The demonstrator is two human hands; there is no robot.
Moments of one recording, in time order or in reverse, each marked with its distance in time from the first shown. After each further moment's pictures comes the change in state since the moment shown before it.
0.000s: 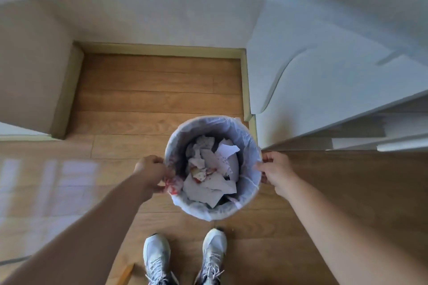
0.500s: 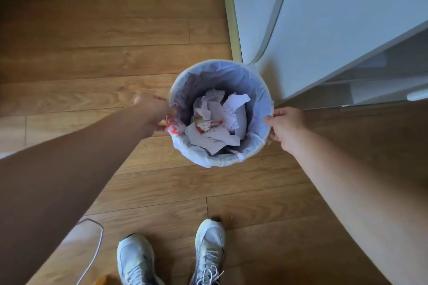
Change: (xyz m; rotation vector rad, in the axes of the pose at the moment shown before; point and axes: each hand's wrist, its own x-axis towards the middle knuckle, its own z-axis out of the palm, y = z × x) left_hand 0.174 0.011 0.118 0.119 -0.011 0.125; right_hand 0.167 0.079 0.002 0.103 0.258 0.018
